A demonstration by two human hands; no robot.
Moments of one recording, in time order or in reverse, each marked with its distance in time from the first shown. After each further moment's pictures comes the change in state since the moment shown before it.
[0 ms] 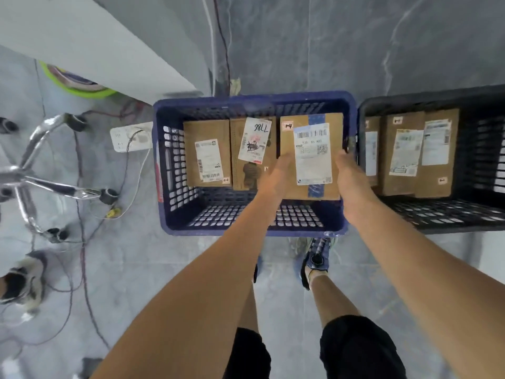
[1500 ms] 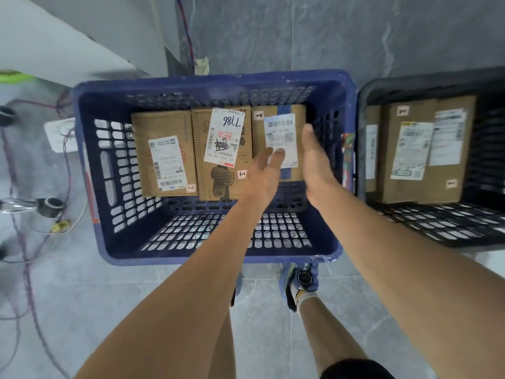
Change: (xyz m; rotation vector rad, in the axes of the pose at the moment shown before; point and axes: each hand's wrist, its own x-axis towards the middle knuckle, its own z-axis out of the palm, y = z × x) left_hand 0.080 0.002 0.037 0.273 -0.022 0.259; right_hand 0.114 0.014 0.039 0.070 -0.154 -0.129
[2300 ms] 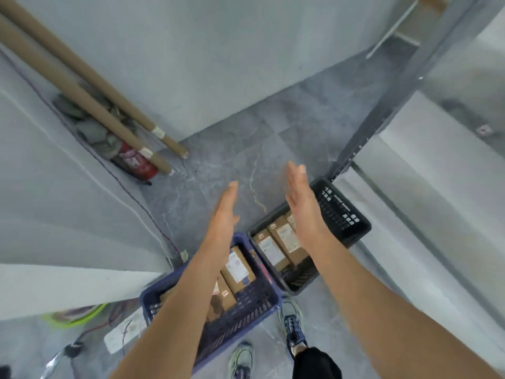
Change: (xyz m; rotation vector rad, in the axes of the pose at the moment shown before) left_hand -0.420 0.299 -0.029 -0.028 -0.287 0.494; right_hand -0.455 -0.267 -0.149 0.500 0.290 -0.674
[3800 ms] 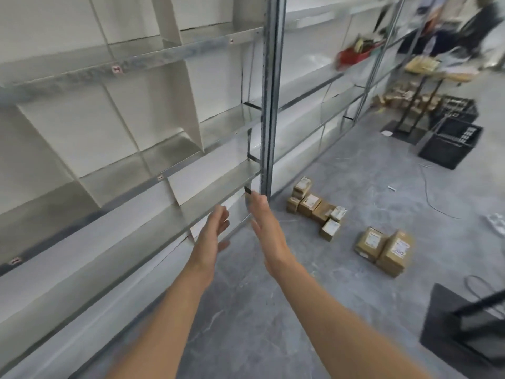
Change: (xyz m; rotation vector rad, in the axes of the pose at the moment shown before) left_hand -0.704 -0.281 0.393 0.831 -1.710 0.100; right_hand -0.828 0.048 -0.339 0.438 1.588 -0.414
